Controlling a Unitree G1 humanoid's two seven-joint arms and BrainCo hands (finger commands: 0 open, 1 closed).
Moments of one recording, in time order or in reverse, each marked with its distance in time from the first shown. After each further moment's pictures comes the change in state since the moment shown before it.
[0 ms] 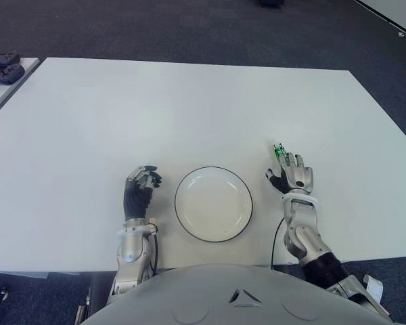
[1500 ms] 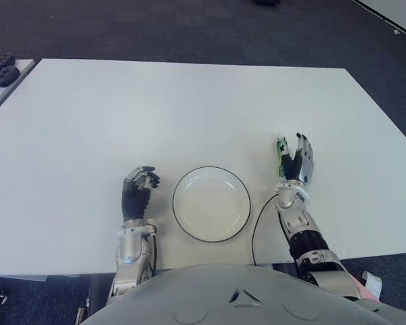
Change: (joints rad) left arm -0.002 0.000 0.008 -0.004 -0.005 -0.009 0.000; right arm -0.202 0.222 -0.399 0.540 0.658 -0.735 -0.724
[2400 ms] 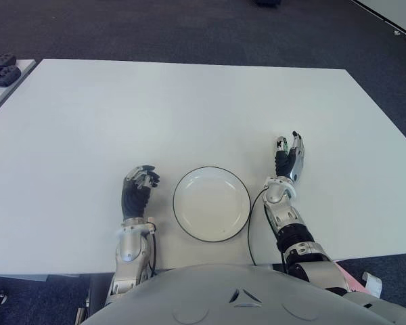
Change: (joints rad) left arm 0.002 -0.002 0.006 -0.025 0.012 0.066 0.012; right arm -0.049 0.082 -0.005 0.068 0.078 -0.041 -0.059
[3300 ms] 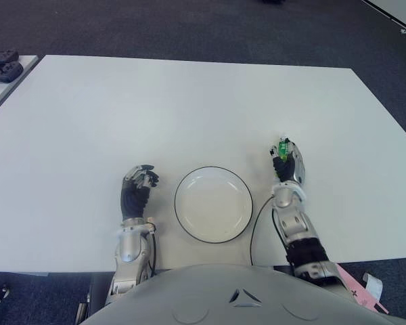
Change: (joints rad) left arm -0.010 0.000 0.003 0.016 0.004 -0.045 0.000; right arm 0.194 -0.125 0.080 -0.509 -0.045 0.425 0.409
